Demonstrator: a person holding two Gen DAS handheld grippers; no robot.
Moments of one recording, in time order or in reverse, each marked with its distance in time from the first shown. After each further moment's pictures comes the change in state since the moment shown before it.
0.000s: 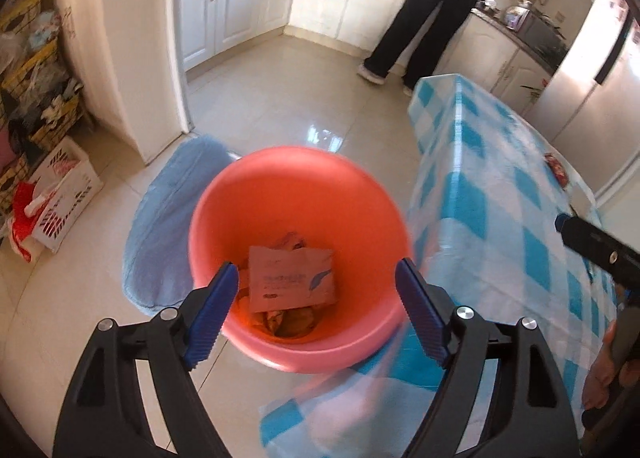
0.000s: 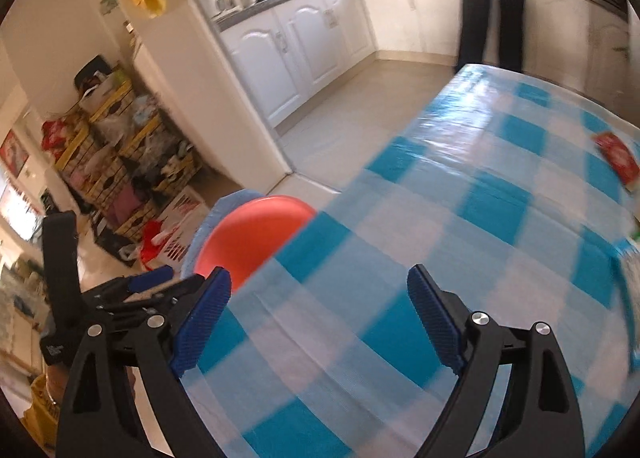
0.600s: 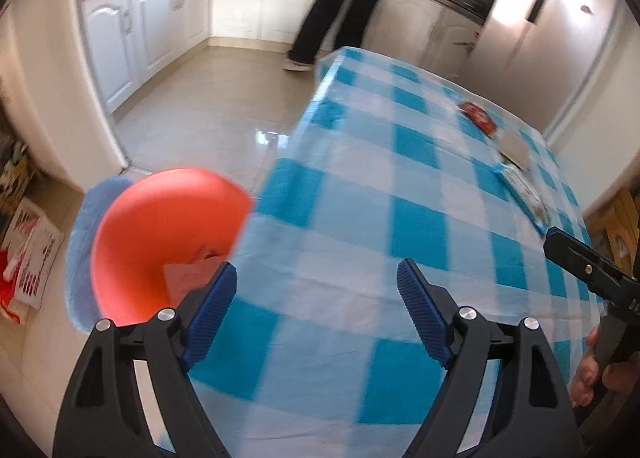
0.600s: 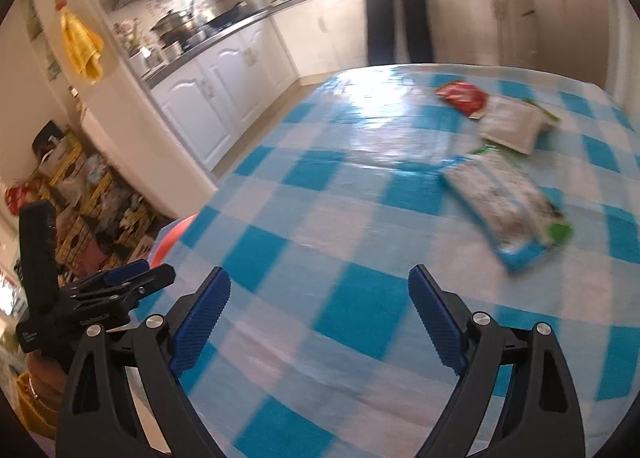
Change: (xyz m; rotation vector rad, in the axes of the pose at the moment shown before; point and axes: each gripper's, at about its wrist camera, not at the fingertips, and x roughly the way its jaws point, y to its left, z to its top) left arm -0.008 -0.122 -0.012 0.226 0.023 -0.118; right arm -0.094 -0.099 -0.065 0.202 -0.120 -0.159
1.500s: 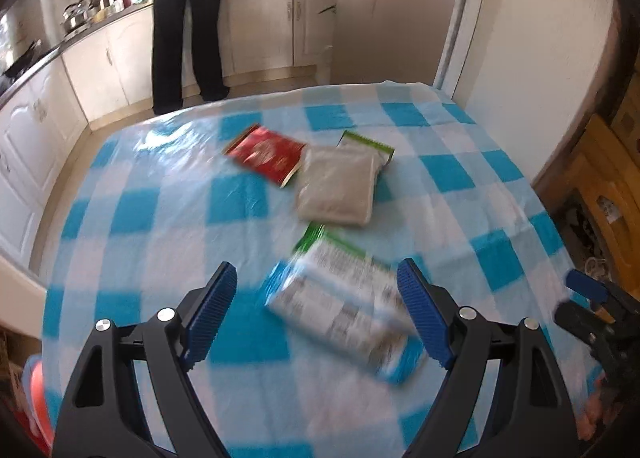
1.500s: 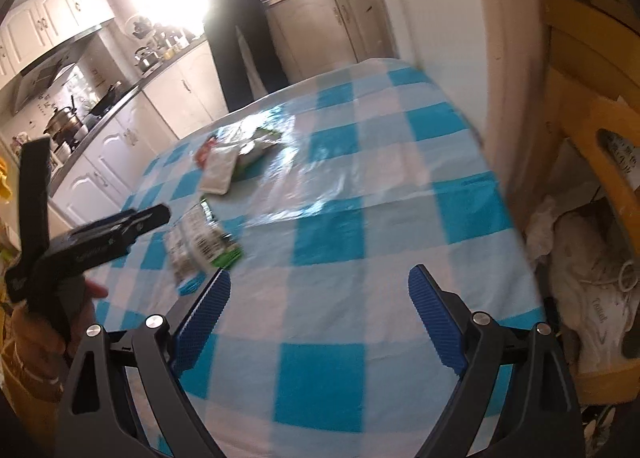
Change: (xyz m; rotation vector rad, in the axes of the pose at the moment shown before) left arm 0.109 -0.275 0.091 0.438 0.003 -0.136; right arm -0.099 -0.209 -0.016 0.322 -0.132 -0.281
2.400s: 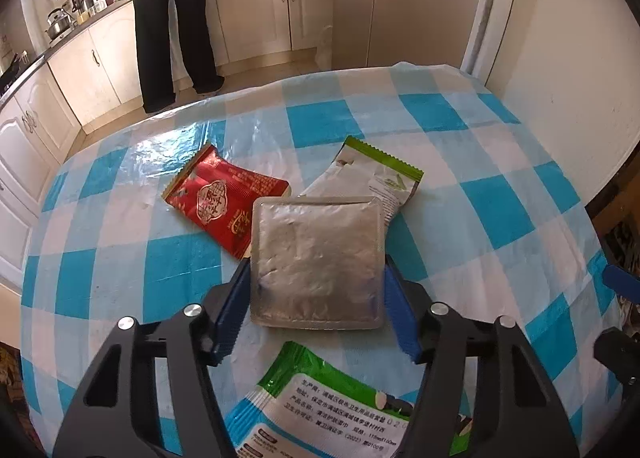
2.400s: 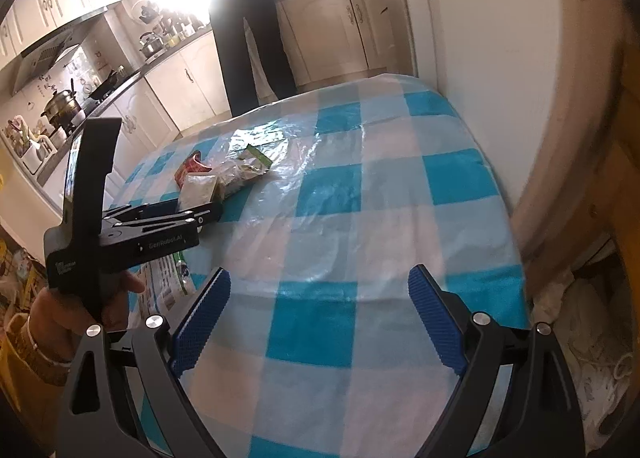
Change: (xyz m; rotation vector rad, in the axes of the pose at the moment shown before) left arm 0.085 -0.010 0.044 0.020 0.064 0.019; right arm 0.048 0.000 0.057 -0.074 0.025 0.004
